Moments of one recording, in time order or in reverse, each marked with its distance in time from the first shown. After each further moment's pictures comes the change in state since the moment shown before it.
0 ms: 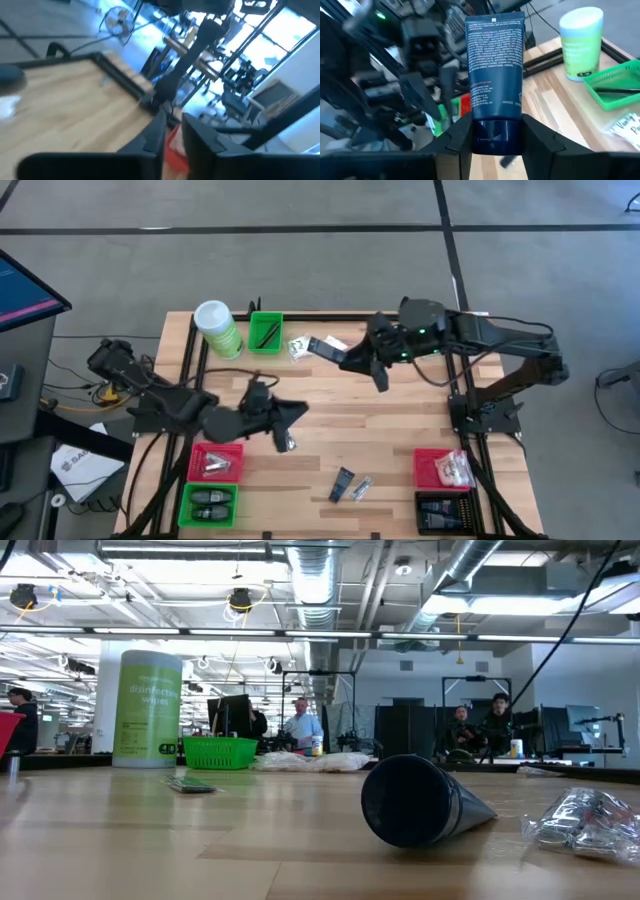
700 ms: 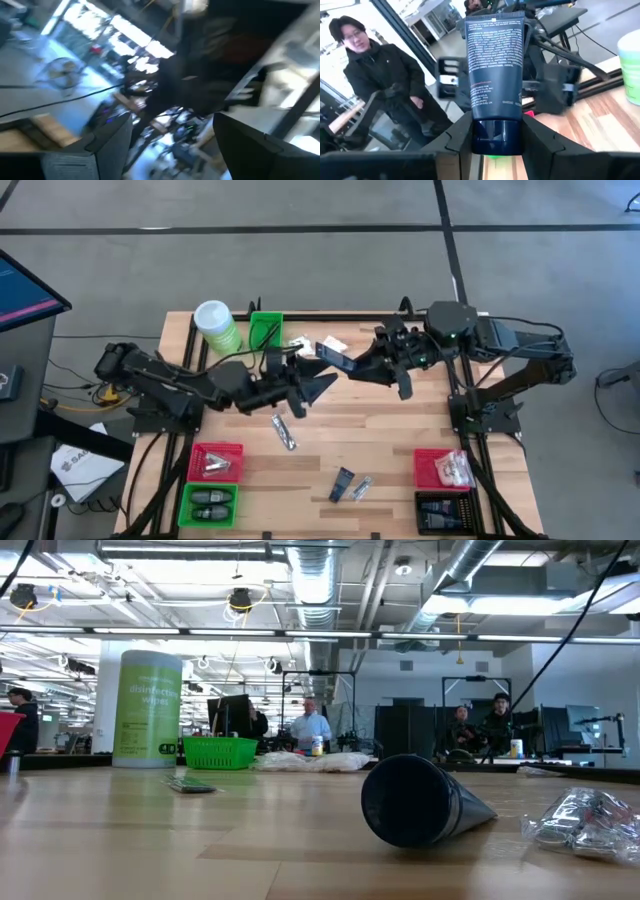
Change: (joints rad) left arm 0.248 0.090 -0.002 0.636 0.339 0.251; right arm 0.087 -0.056 -0.002 0.163 -0.049 0.114
